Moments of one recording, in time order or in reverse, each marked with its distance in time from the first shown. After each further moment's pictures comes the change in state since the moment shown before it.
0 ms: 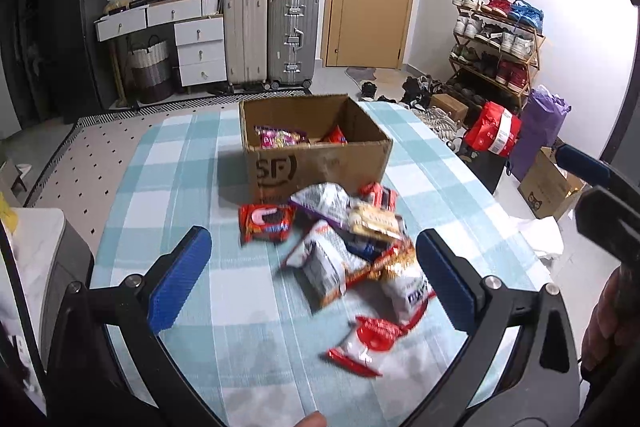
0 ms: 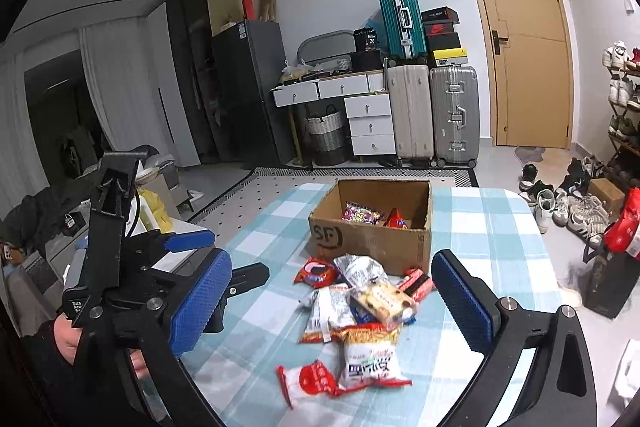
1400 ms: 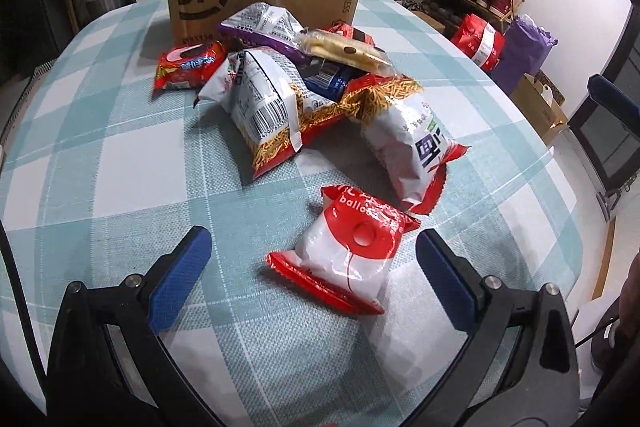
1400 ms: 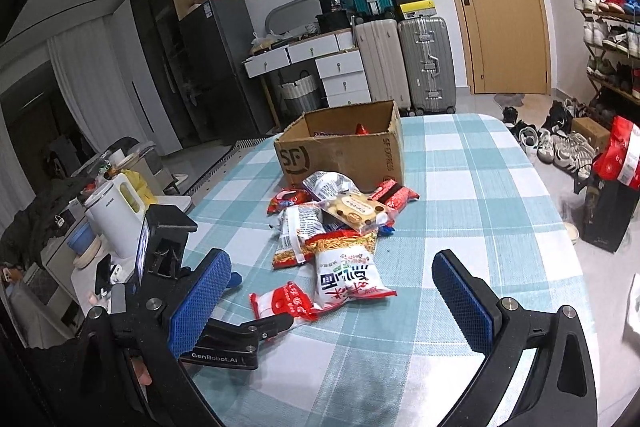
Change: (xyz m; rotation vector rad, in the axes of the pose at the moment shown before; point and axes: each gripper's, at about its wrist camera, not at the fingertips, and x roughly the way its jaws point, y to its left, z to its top) left arm 0.130 -0.022 -0.119 0.023 0.291 -0.126; right arm 0.004 -0.035 -0.088 0.131 0.127 -0.051
